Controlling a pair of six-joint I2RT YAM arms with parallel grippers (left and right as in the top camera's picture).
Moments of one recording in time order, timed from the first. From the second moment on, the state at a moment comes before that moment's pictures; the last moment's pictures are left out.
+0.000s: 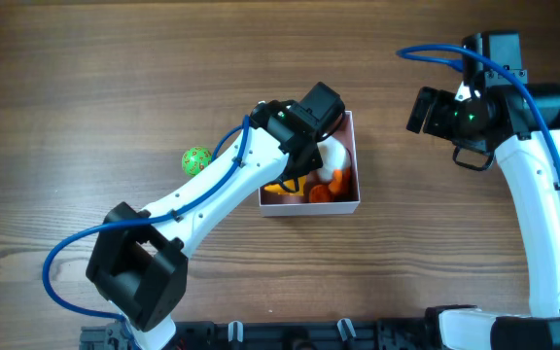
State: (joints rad) left arm -0.74 1.86 1.55 -1.07 -0.12 -1.00; right arm 0.07 1.49 1.51 -1.21 0.10 0.37
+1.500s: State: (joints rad) left arm -0.29 1.82 1.41 -1.06 -0.14 -0.62; right arm 0.07 1.49 1.51 -1.21 0.10 0.37
